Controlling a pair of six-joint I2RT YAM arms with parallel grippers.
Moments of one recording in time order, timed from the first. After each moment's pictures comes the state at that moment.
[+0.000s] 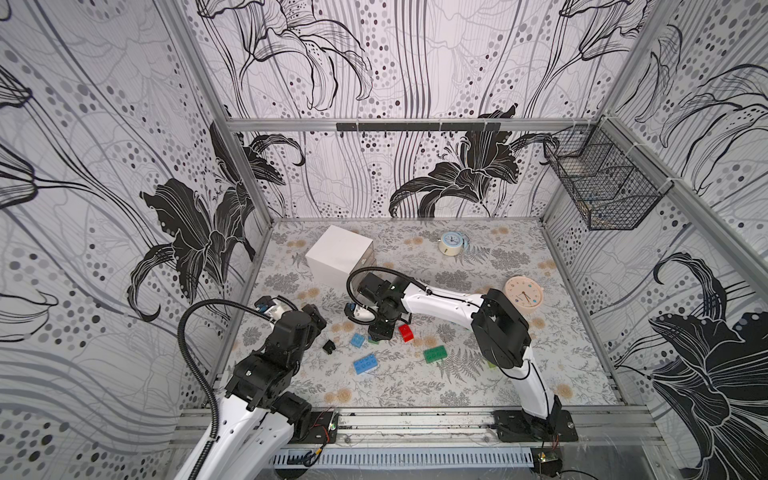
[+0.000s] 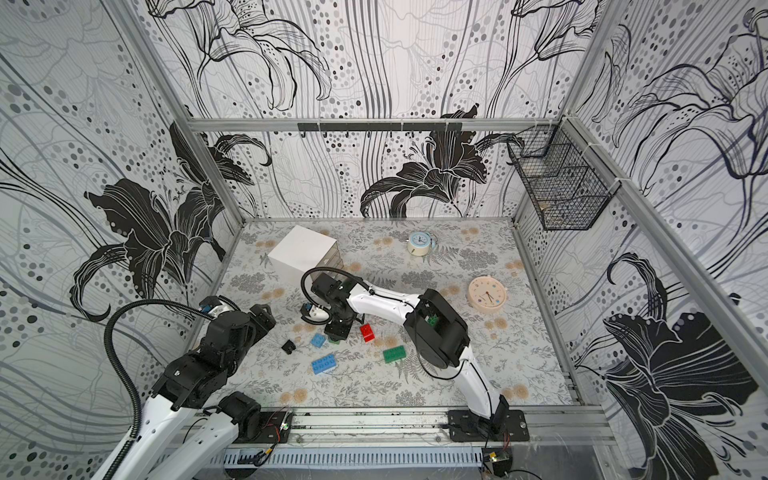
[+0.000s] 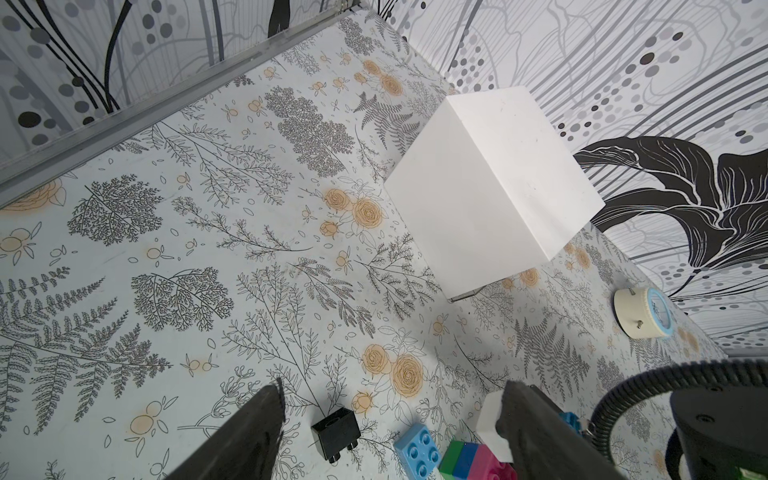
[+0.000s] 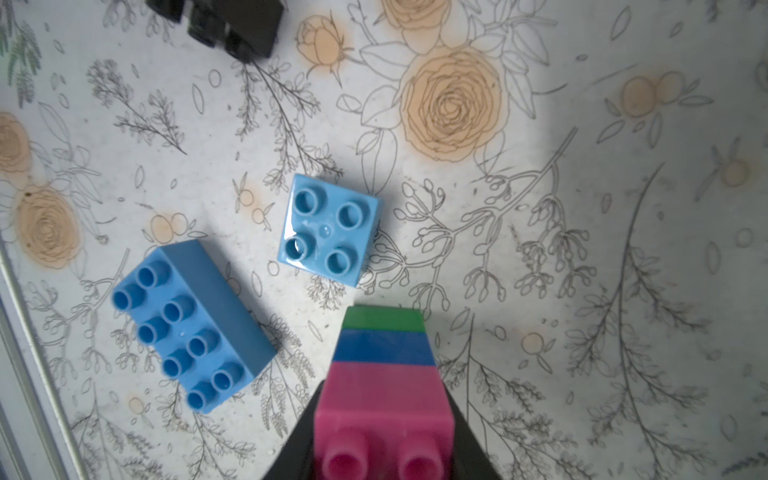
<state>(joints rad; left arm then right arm) -0.41 0.55 0.67 -0.83 -0.51 -0.94 0.98 2.19 1.76 -0.87 -0.22 -0.36</state>
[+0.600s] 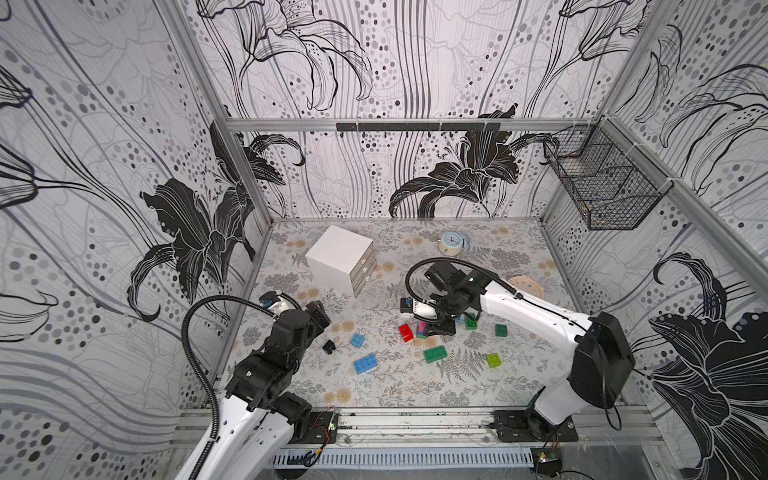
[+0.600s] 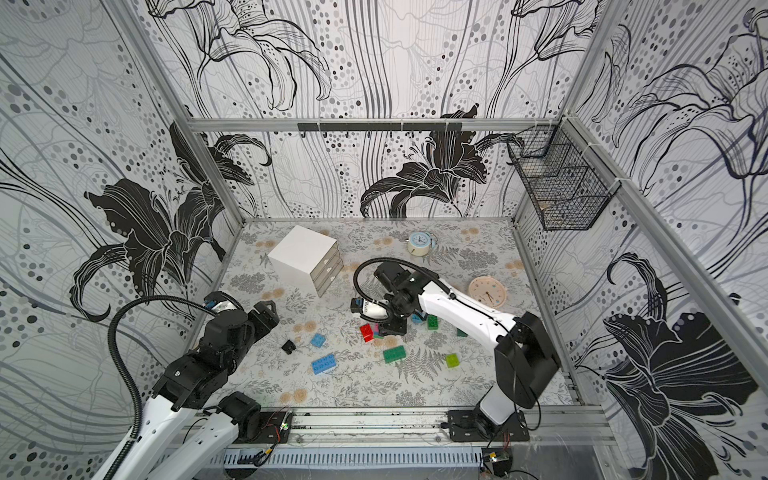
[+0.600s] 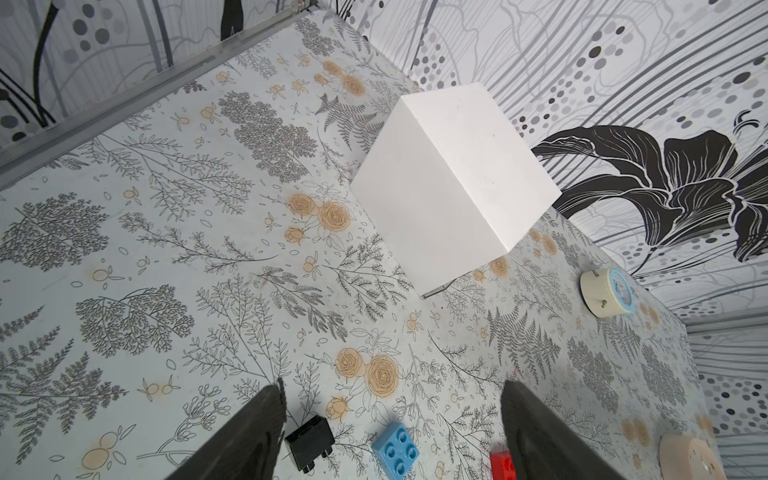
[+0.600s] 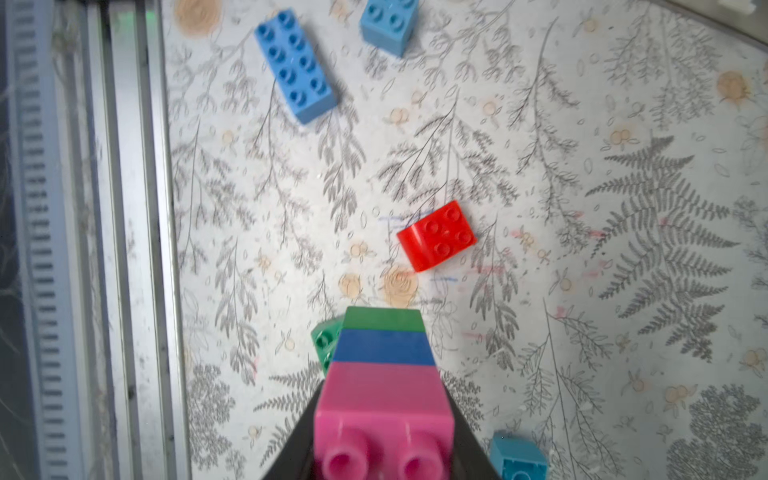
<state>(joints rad) -0.41 0.55 0.66 -0.73 -0.43 -0.85 0.76 1.55 1.21 -0.93 -0.32 -0.78</state>
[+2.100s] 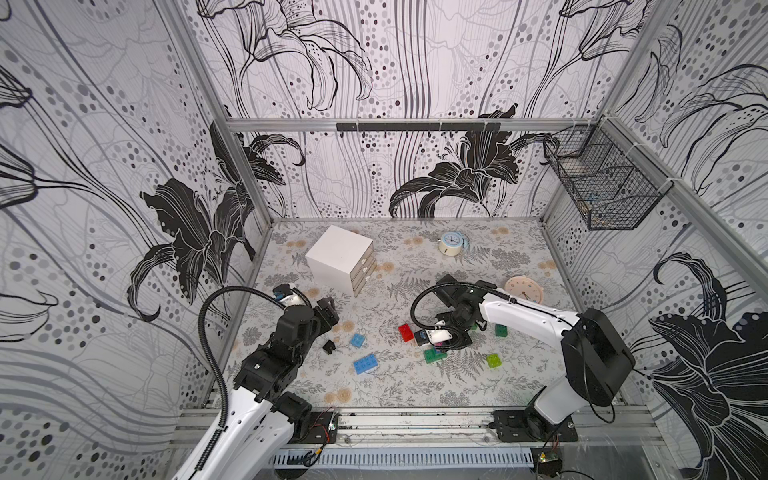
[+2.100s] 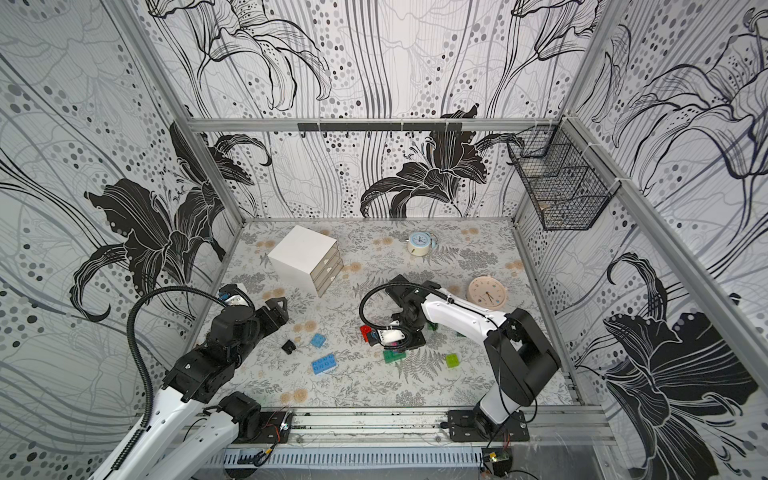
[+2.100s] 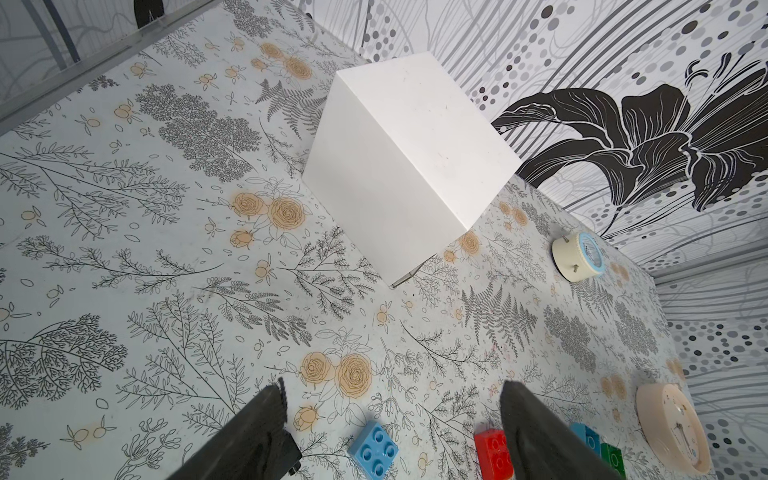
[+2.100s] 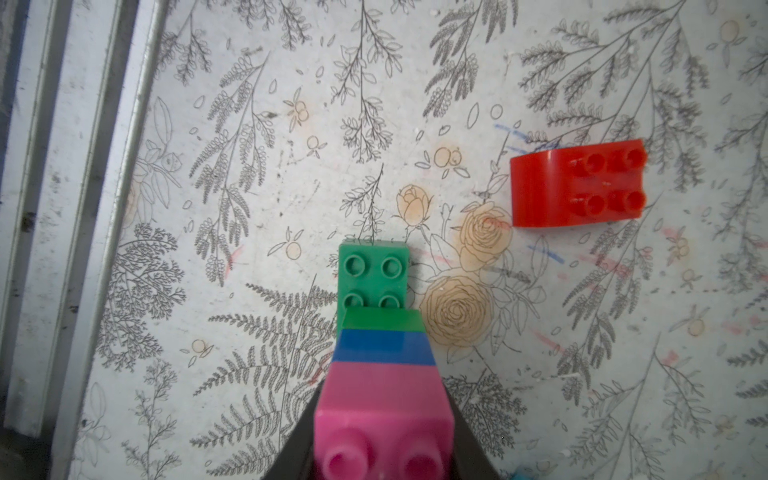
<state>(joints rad) -0.41 0.59 0.63 -0.62 -0.35 -0.78 0.72 1.60 1.06 -0.88 -0.29 -1.20</state>
